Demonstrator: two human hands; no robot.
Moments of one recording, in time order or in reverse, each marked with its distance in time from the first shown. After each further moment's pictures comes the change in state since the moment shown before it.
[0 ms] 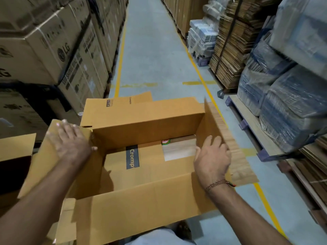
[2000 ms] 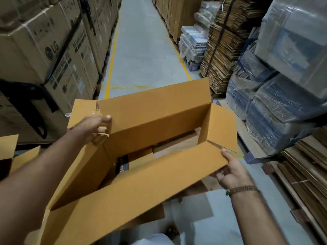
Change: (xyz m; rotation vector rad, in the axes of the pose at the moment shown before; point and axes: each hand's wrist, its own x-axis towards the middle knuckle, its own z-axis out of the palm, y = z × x) left_hand 0.010 0.061 -0.083 -1.521 -0.588 0.054; right_hand 0.020 0.094 -0.017 2.010 -0.605 1.146
